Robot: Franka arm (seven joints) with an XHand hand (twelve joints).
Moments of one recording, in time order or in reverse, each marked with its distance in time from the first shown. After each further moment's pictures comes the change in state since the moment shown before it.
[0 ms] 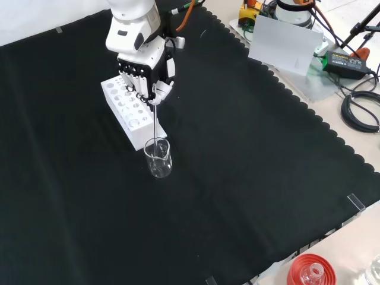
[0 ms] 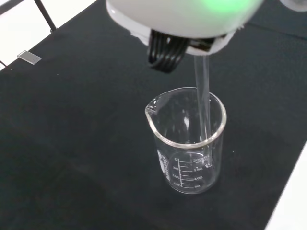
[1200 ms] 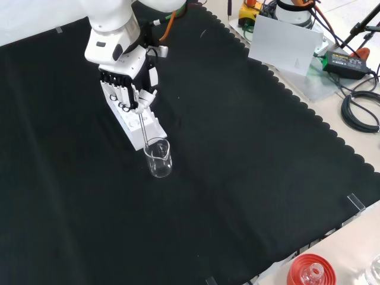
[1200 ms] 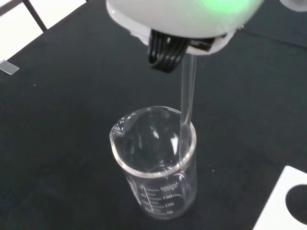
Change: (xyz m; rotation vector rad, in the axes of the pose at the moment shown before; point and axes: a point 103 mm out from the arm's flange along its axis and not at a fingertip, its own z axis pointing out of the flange) arm -0.032 0.029 0.002 0.007 0.010 0.003
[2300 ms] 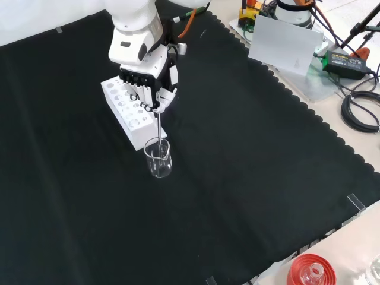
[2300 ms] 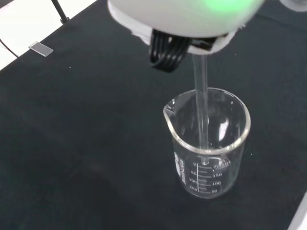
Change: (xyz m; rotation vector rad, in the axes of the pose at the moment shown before) arm 0.047 -0.012 -0.001 0.025 -0.022 -0.038
